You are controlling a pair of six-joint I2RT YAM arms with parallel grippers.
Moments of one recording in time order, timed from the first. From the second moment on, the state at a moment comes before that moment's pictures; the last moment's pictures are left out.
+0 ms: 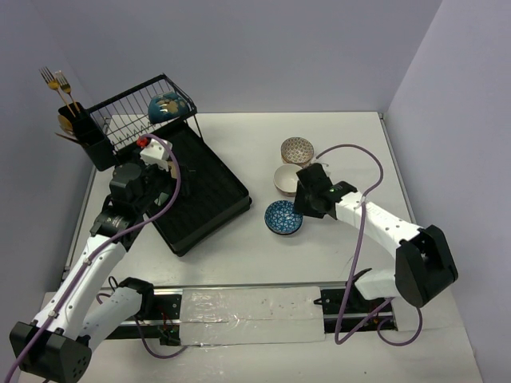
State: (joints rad) left arm -0.30 0.87 0.77 -0.12 0.09 -0.02; right arm 0.51 1.31 0.86 -0.58 0.19 0.66
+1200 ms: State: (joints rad) left arm -0.36 0.89 0.77 -0.12 0.14 -0.01; right arm 0.56 1.33 0.89 -0.63 0.23 0.63
